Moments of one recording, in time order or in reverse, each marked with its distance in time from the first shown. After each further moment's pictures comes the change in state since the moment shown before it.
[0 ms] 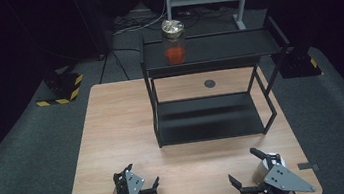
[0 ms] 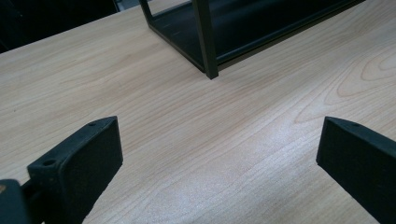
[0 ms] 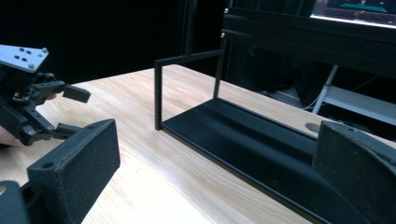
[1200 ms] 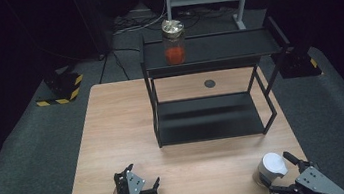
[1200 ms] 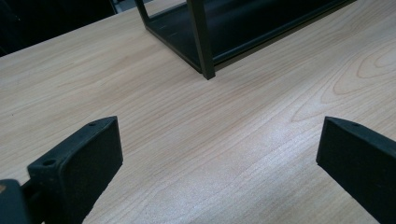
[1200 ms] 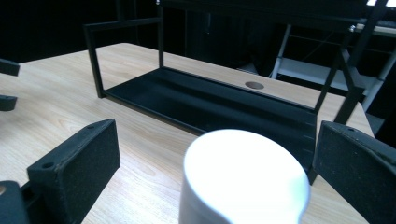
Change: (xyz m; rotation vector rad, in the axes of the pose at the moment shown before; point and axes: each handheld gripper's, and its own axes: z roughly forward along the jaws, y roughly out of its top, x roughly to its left) left arm -0.001 0.000 0.000 0.001 -0.005 0.022; right arm -0.022 -0.034 -0.044 0.061 -0.171 0.069
